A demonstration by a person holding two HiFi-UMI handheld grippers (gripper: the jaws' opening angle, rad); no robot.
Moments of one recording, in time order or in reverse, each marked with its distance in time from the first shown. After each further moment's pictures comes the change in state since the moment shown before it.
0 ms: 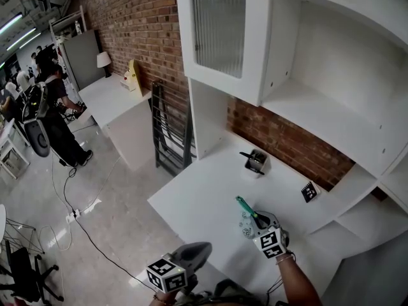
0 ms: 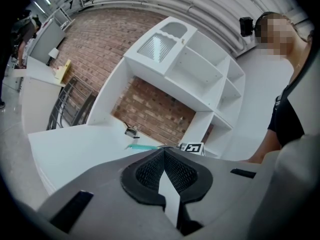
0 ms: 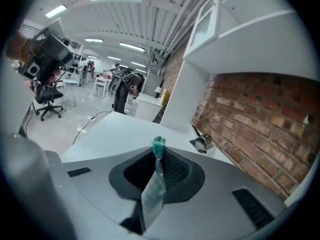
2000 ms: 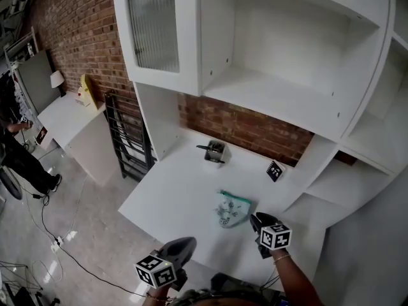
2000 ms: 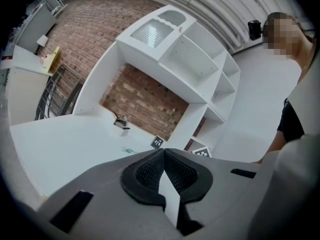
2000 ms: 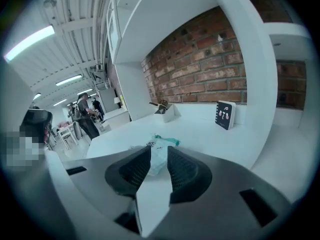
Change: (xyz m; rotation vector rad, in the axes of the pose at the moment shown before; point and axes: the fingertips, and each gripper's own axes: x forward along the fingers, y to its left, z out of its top) left arm 0.027 -0.011 -0.024 0.003 0.090 -0.115; right arm -0.098 -0.038 -0.116 0.748 0.049 -0.194
